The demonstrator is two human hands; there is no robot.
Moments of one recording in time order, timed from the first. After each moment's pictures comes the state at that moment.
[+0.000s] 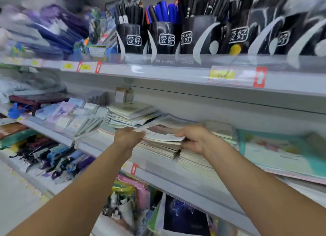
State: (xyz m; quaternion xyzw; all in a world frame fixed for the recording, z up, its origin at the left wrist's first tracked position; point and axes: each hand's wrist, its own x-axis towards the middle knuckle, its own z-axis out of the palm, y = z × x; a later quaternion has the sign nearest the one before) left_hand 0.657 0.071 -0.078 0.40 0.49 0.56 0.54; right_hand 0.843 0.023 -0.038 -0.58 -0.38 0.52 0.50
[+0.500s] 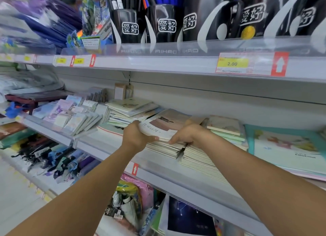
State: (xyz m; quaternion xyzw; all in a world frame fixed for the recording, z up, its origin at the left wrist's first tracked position) left_hand 0.674 0.089 -0.086 0.64 0.61 0.41 0.23; right_hand 0.843 0.043 -0.031 -0.76 -0.58 0.23 0.19
